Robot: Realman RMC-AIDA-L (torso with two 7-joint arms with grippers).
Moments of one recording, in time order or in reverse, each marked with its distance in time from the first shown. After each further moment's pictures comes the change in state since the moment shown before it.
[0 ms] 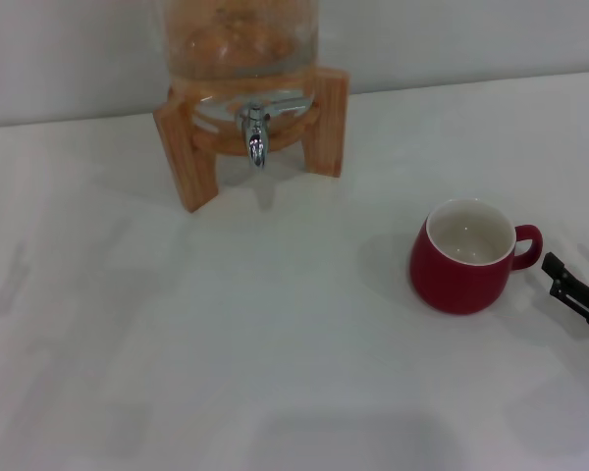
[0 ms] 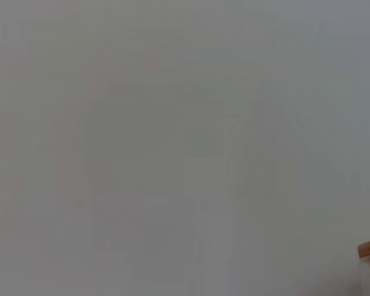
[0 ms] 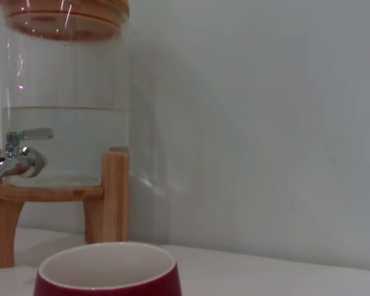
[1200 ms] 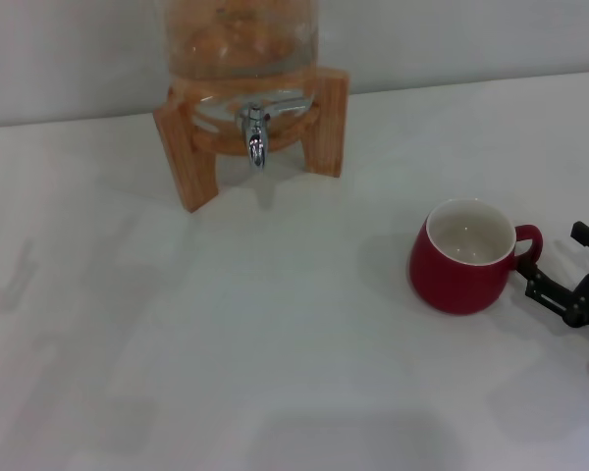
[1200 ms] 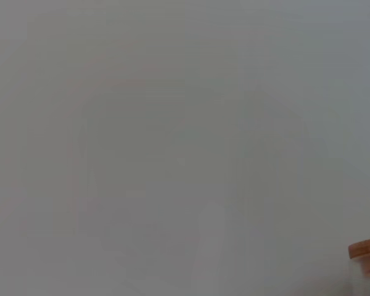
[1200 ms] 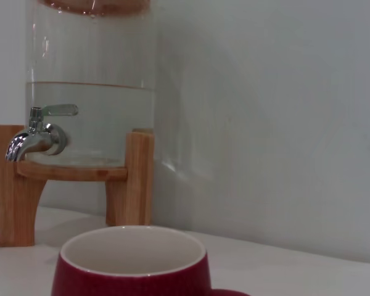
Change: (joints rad) left arm -0.010 0.000 0.014 0.000 0.000 0.002 0.000; right arm 0.038 0.000 -0.026 -0.012 -0.016 0.062 -0.027
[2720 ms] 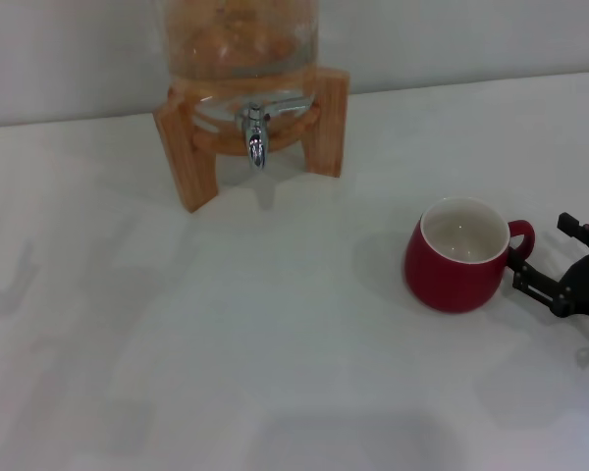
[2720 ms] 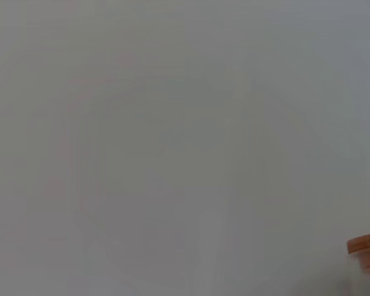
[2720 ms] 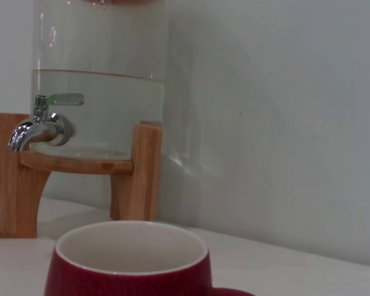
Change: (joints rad) left arm 0.000 -0.002 0.002 -0.014 0.000 -0.002 0.000; right arm 0.038 0.000 0.001 0.001 -0.008 0.040 -0.017
